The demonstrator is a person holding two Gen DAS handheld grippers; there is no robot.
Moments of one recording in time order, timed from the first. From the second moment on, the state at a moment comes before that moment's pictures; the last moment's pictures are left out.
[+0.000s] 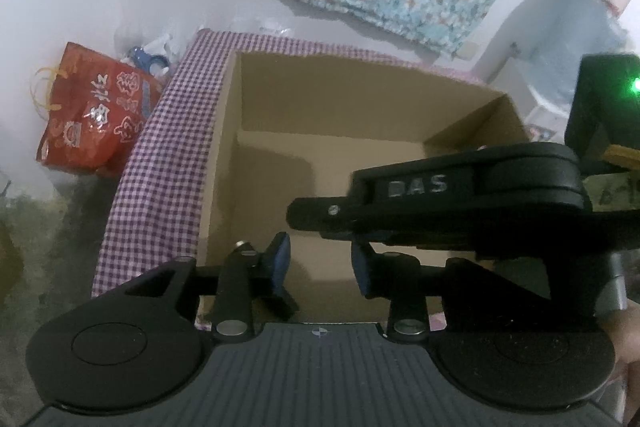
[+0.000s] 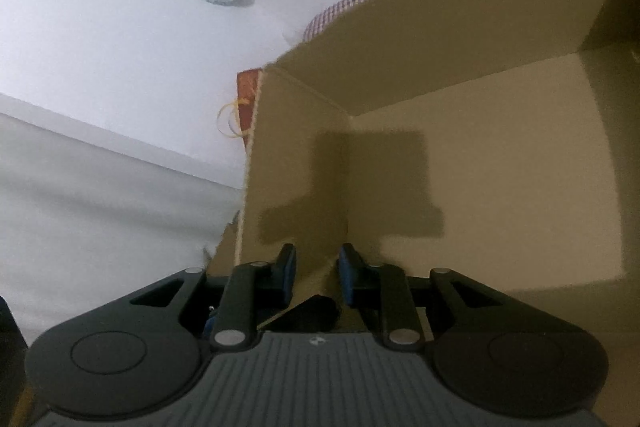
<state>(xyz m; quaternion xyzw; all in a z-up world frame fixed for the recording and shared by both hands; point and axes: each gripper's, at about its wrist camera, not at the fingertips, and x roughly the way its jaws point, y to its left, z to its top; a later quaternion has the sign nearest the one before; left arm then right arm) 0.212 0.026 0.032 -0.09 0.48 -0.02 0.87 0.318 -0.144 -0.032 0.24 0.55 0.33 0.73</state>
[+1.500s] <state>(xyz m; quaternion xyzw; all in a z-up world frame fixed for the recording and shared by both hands) 0.137 -0.152 -0.092 0.14 0.50 -0.16 0.84 0.180 -0.330 -0.154 0.43 0.53 0.16 0.72</state>
